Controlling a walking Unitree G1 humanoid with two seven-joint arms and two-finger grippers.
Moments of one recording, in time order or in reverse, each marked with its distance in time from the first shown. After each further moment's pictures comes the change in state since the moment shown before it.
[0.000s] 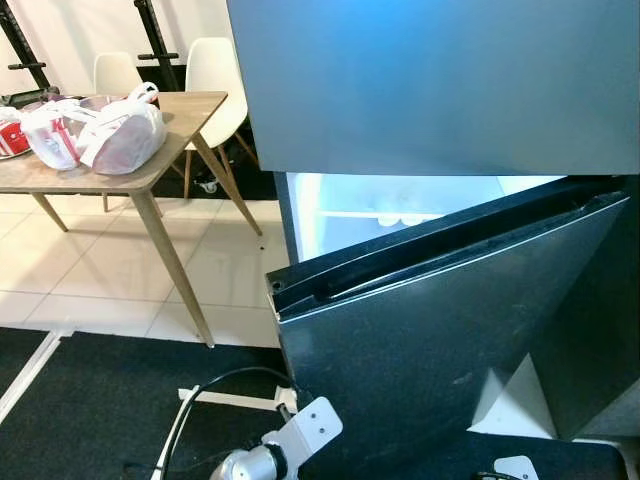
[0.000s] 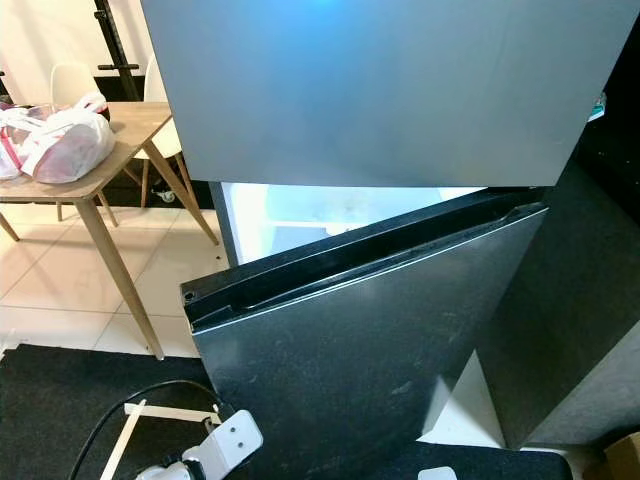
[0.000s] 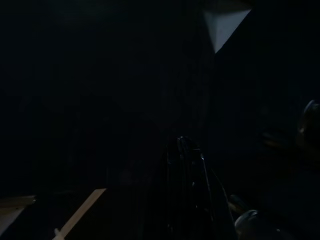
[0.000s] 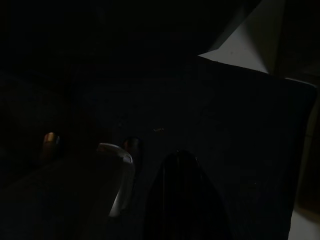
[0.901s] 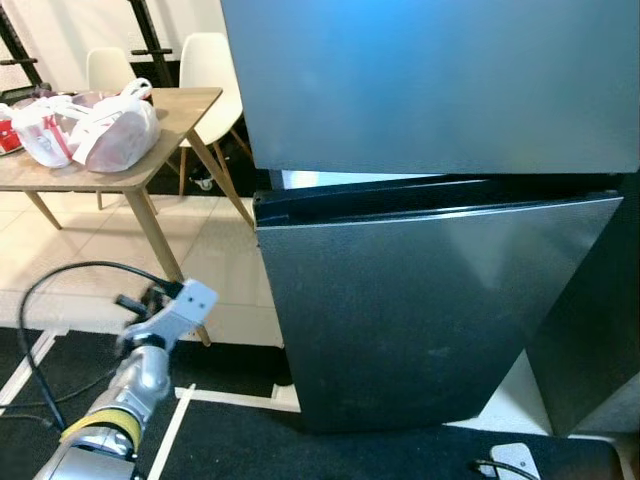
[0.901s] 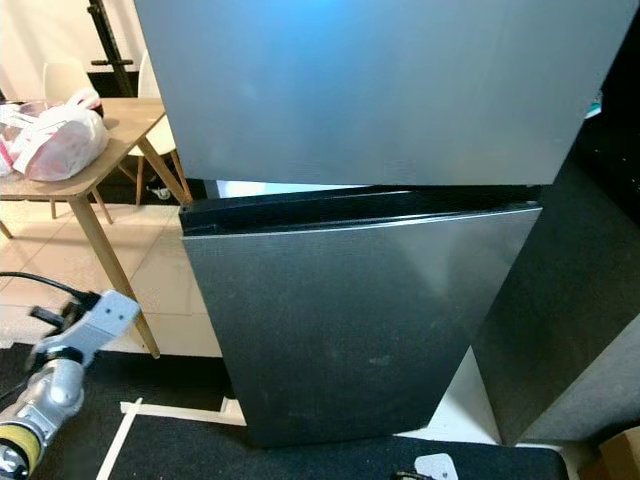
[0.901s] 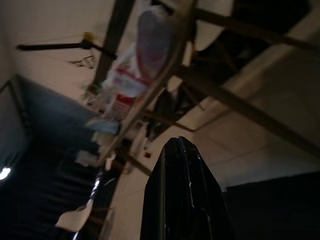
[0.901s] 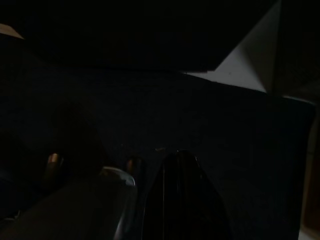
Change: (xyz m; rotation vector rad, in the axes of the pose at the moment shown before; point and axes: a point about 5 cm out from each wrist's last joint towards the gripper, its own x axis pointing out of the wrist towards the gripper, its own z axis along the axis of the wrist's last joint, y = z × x) left arm -0.117 0.186 -0.001 0.305 0.241 1.287; right arm 0.002 0.005 0.021 0.013 -0.098 0.017
